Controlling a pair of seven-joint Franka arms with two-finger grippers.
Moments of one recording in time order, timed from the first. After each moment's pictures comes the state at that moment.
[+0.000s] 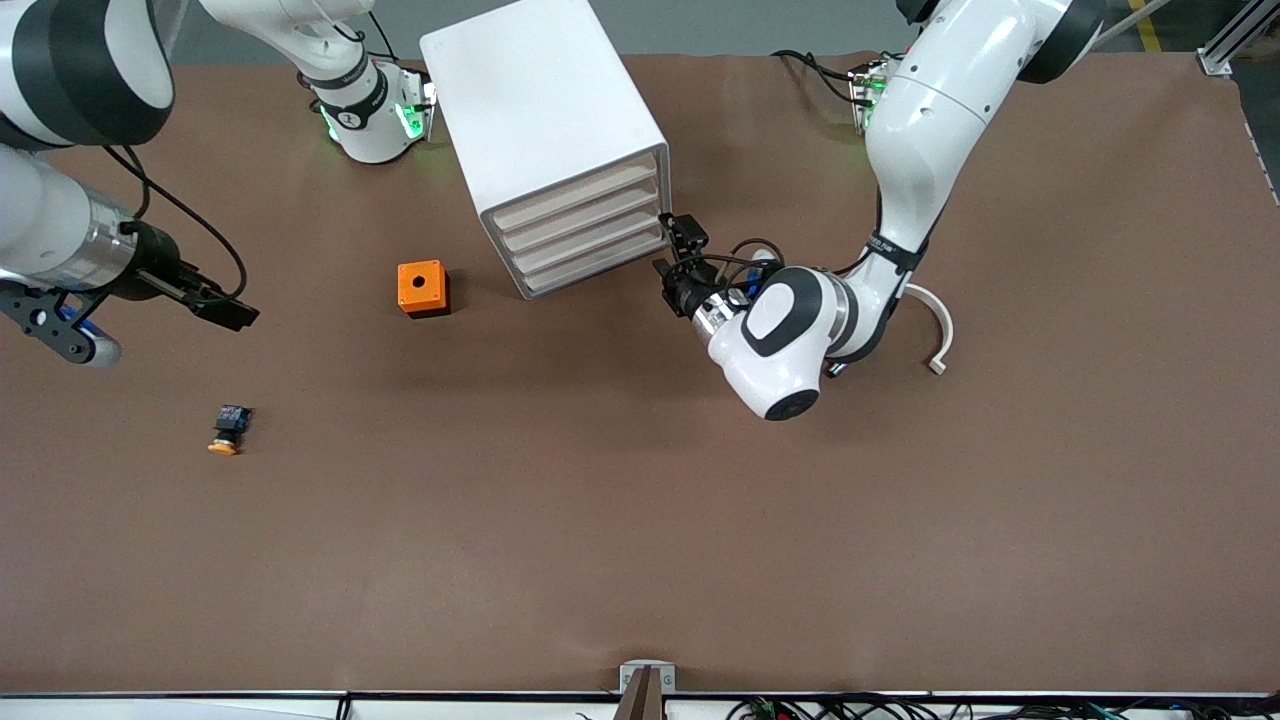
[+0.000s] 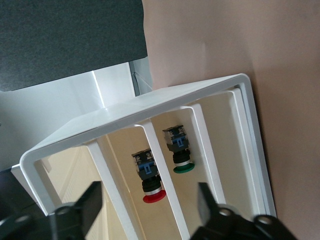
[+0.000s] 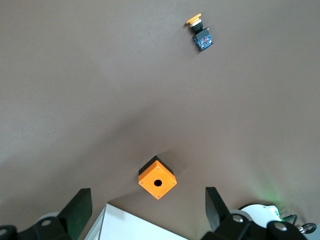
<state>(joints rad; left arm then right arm) -0.44 0.78 -0.16 -1.45 -0.90 1.44 -2.09 0.13 0.10 -0.04 -1.61 0.02 1.53 0.72</state>
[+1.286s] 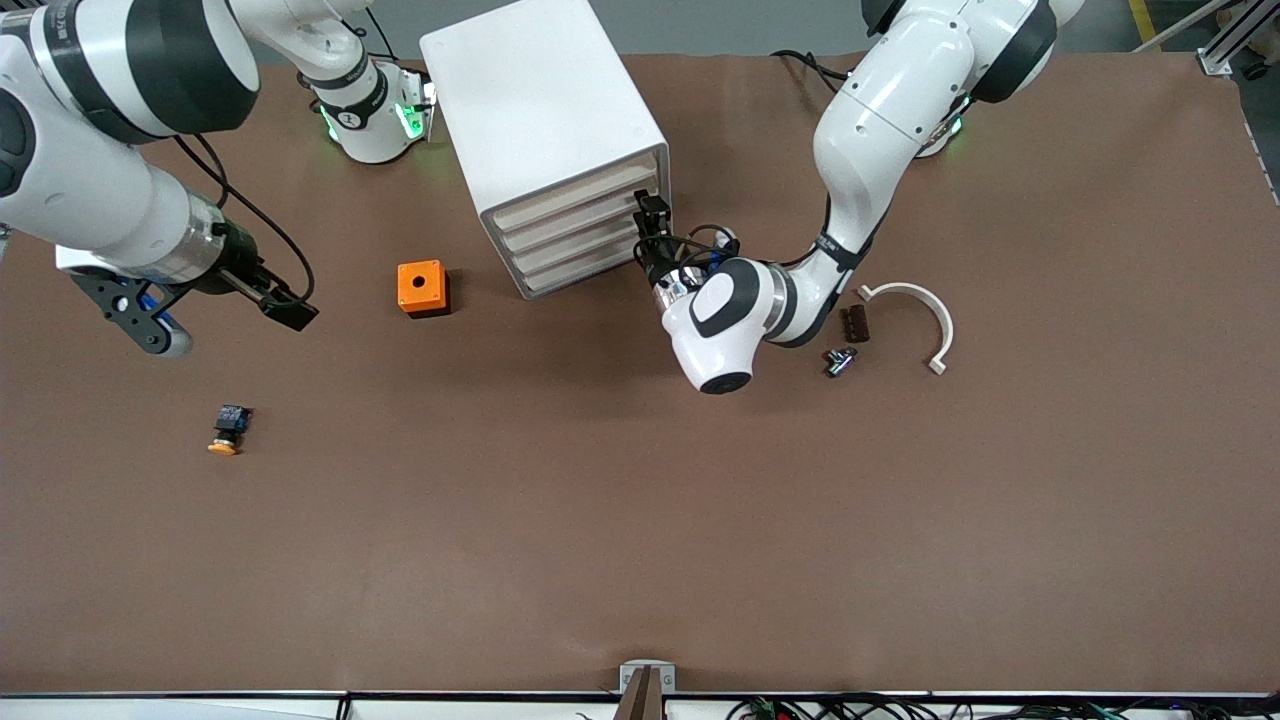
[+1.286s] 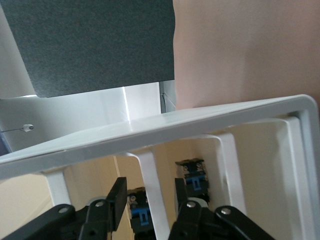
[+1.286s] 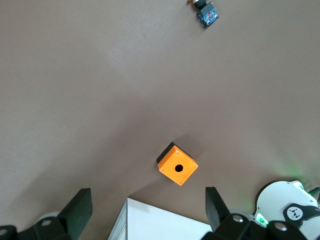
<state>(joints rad) -0.54 0.87 -0.19 -1.46 -0.91 1.39 -2.18 0.25 0.10 -0.04 -1.63 0.02 1.56 0.95</state>
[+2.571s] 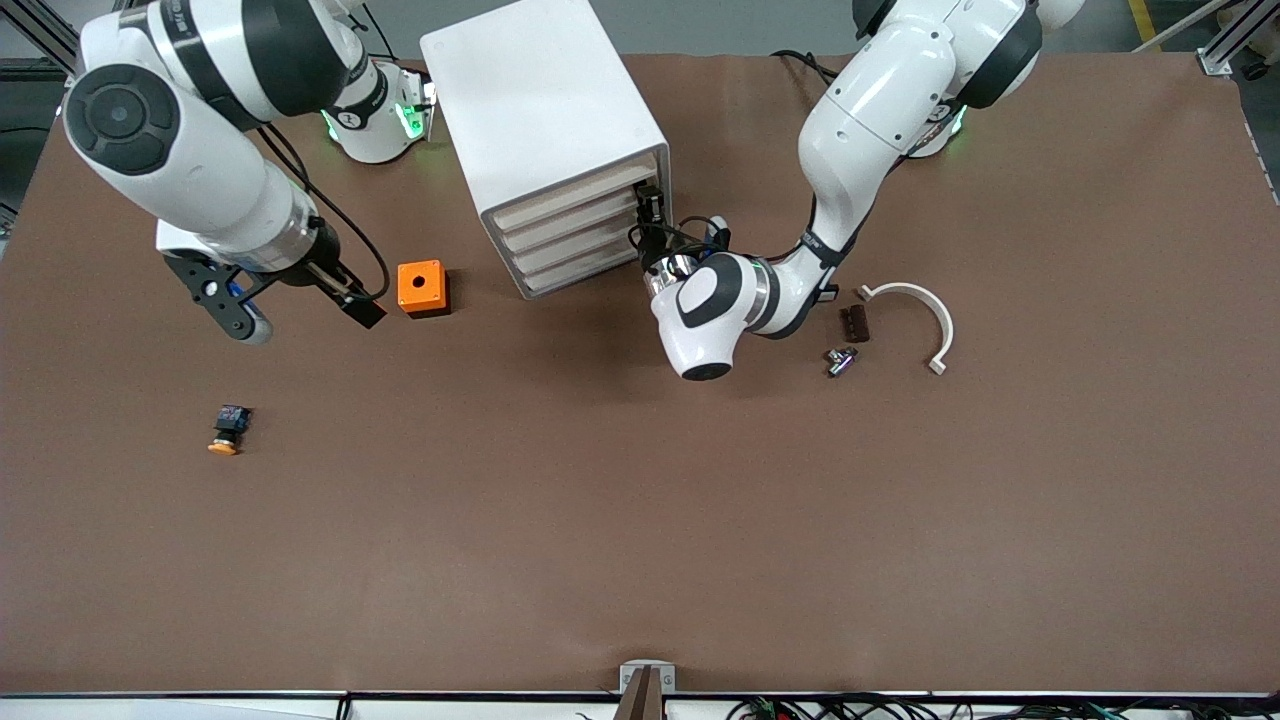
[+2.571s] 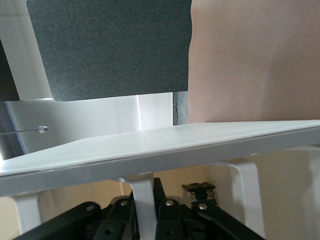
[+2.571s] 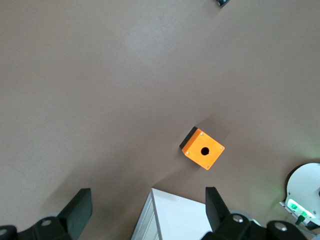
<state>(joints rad) -0.56 0.89 -0.20 -1.47 -0.92 1.36 -2.21 0.39 0.11 -0.04 -1.65 0.02 1.63 1.16</state>
